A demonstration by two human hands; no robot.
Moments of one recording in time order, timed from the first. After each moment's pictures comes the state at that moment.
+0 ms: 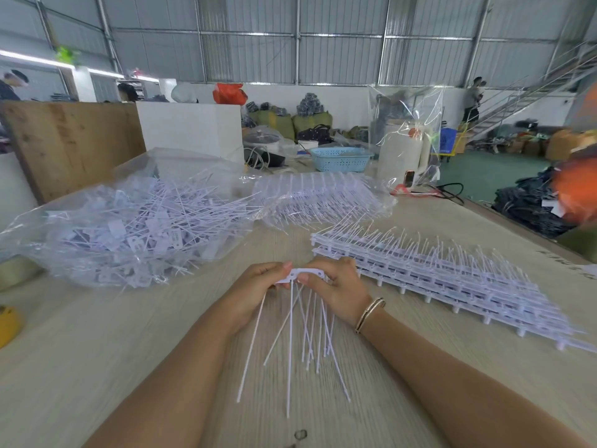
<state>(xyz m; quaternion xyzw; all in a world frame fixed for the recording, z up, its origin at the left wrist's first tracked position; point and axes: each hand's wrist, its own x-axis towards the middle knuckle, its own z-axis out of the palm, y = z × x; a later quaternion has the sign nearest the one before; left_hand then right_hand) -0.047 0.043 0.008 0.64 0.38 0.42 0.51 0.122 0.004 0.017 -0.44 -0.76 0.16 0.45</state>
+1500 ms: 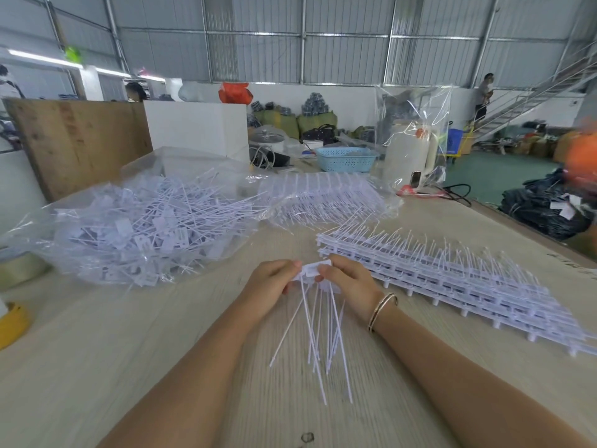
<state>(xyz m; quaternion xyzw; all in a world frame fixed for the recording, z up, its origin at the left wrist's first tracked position) -0.039 0.041 0.006 0.69 0.40 0.45 0.40 0.130 0.008 0.018 -0.48 -0.66 0.33 0.47</state>
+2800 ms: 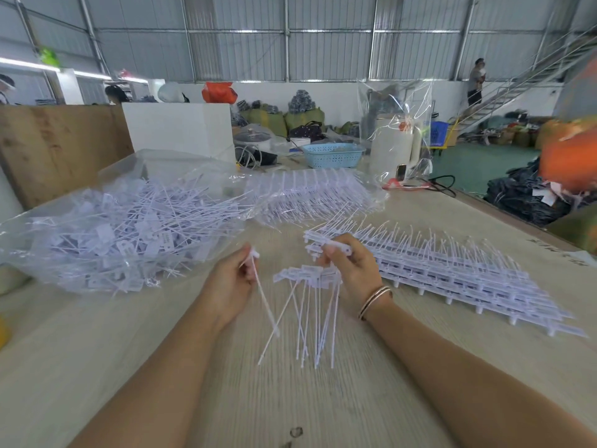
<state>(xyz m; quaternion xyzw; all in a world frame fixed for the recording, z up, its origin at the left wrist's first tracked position) -0.056 0.056 0.011 0.42 0.30 0.55 0.65 0.139 0.007 0.018 -0.42 -0.60 0.25 0.63</state>
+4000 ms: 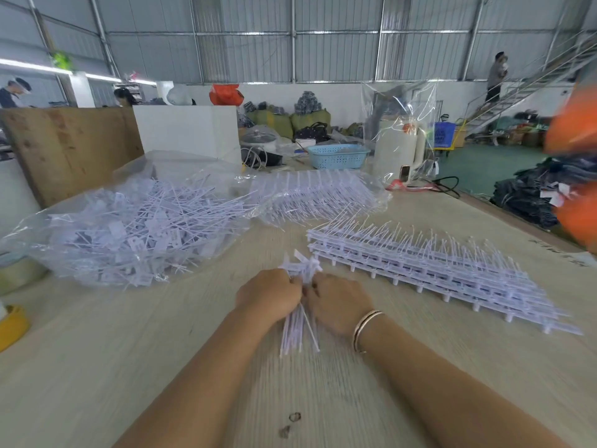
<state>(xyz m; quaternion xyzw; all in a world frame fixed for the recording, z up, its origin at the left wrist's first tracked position) -0.014 0.013 0.023 0.76 0.63 0.14 0.11 0.113 -0.024 0.019 -0.66 -0.73 0.03 0.16</state>
